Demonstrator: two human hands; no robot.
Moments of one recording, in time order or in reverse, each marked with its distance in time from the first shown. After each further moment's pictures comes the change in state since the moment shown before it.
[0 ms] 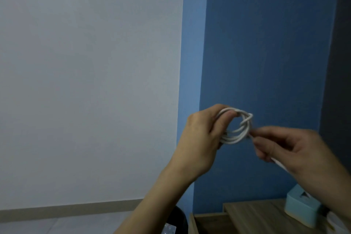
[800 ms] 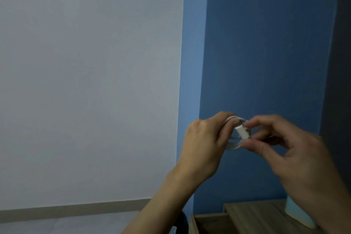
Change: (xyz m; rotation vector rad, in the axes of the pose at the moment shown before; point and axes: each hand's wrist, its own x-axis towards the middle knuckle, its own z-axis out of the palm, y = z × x) left_hand -0.002 -0.015 0.014 0.287 0.080 0.105; right_hand -0.005 -0.006 0.016 -0.412 0.185 -0.255
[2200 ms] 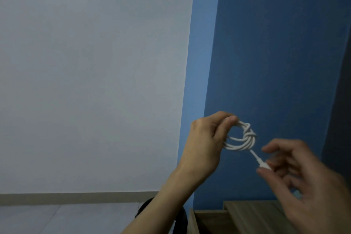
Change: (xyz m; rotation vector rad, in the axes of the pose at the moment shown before) left_hand -0.006 -0.008 -0.003 -0.286 0.011 -0.193; right_hand -0.040 0.003 0.009 -0.117 0.020 0.079
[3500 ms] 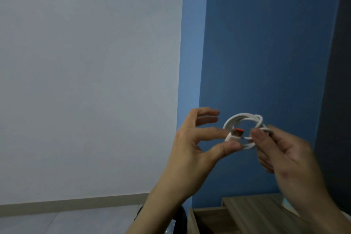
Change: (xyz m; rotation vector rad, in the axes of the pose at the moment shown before) left_hand -0.025 0.008 -0.016 -0.032 -0.056 0.064; right_hand 0.026 0.007 0.009 0.503 -0.040 0.275
